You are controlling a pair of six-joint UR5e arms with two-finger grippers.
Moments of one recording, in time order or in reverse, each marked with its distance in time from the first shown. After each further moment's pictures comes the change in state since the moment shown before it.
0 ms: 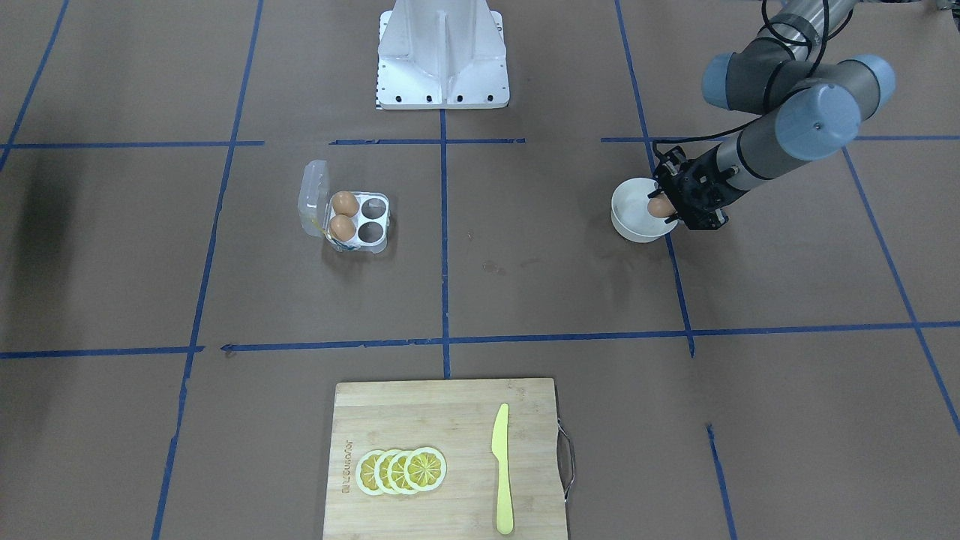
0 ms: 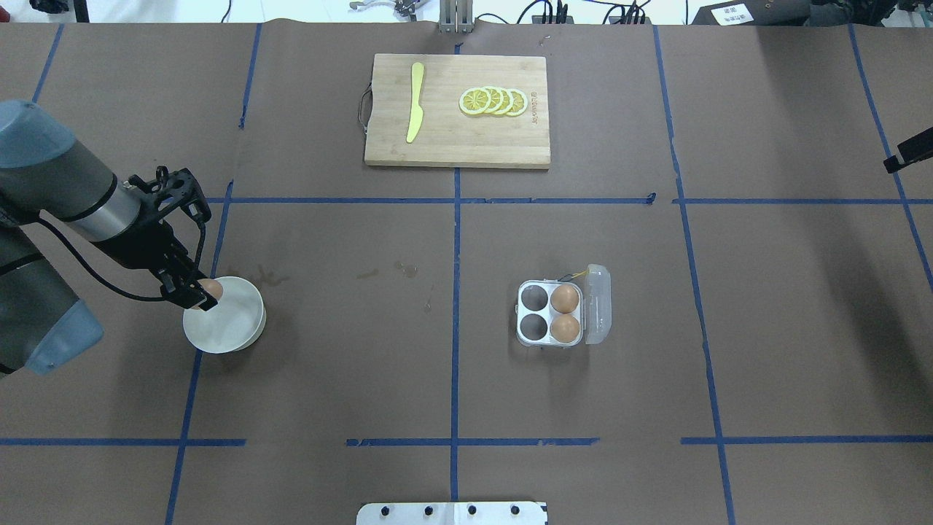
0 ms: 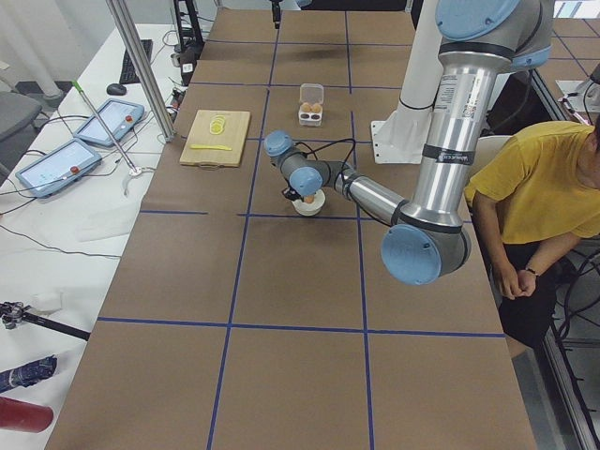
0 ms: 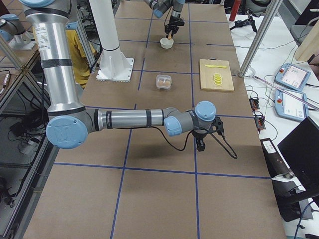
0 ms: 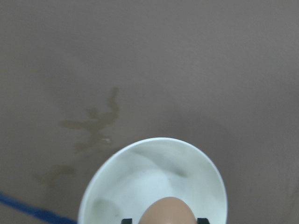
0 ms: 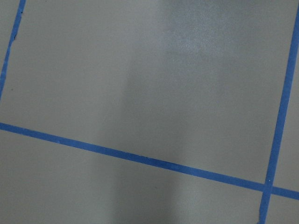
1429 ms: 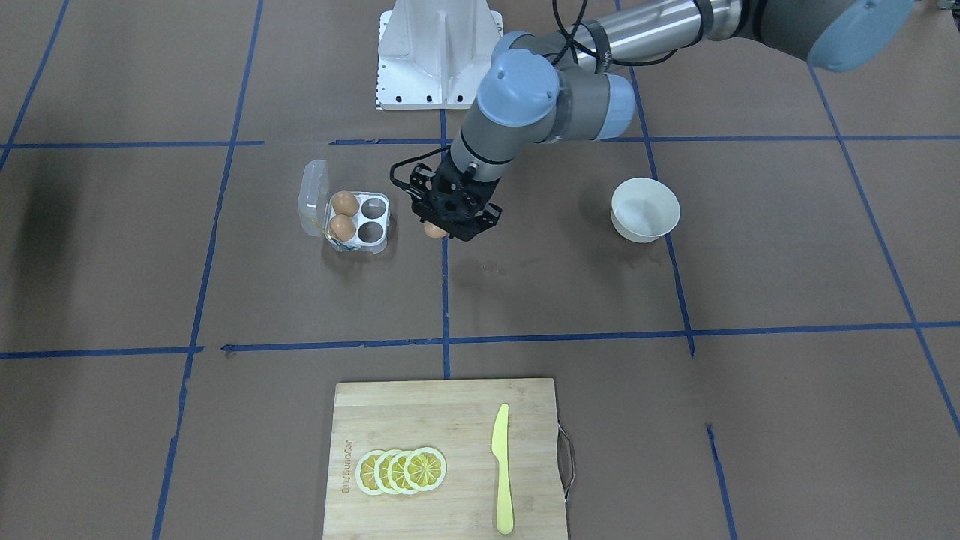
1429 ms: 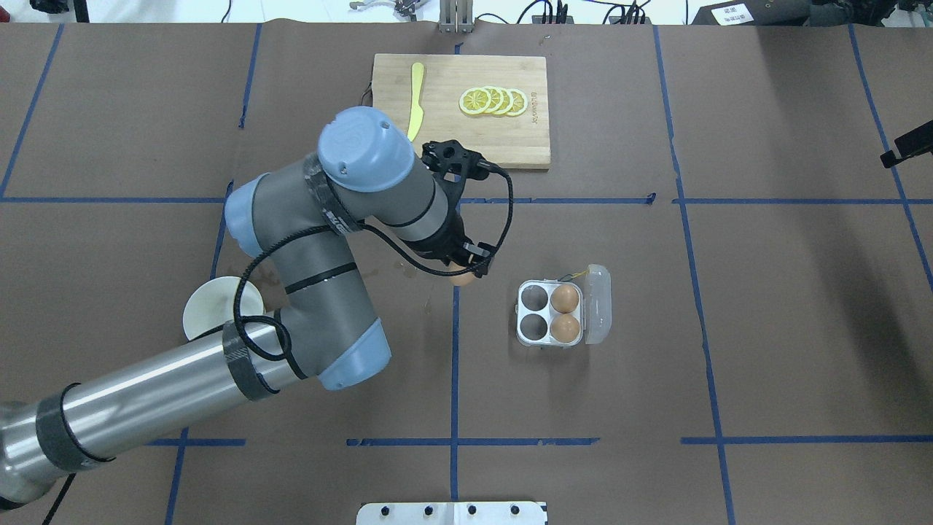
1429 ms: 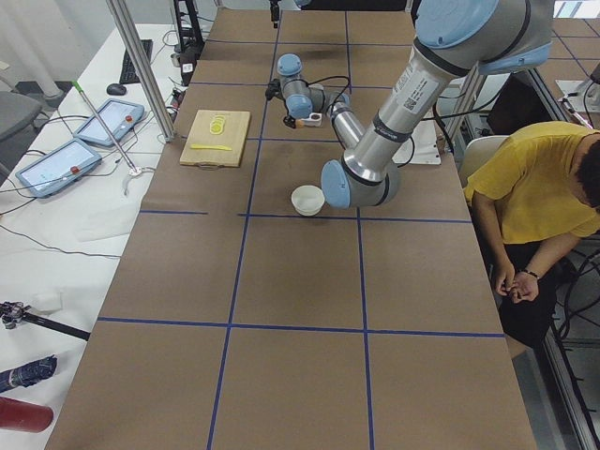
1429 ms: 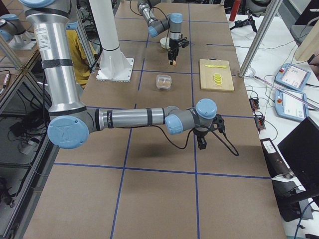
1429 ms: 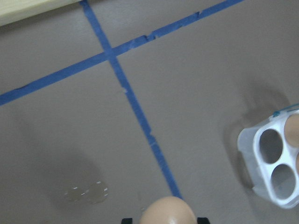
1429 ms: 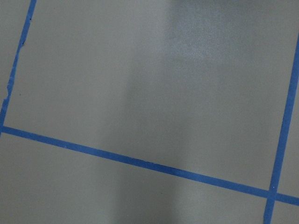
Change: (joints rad) left arm 0.315 -0.637 0.285 -0.045 0.397 -0.870; right arm -0.001 0.008 0.008 0.000 0.000 0.006
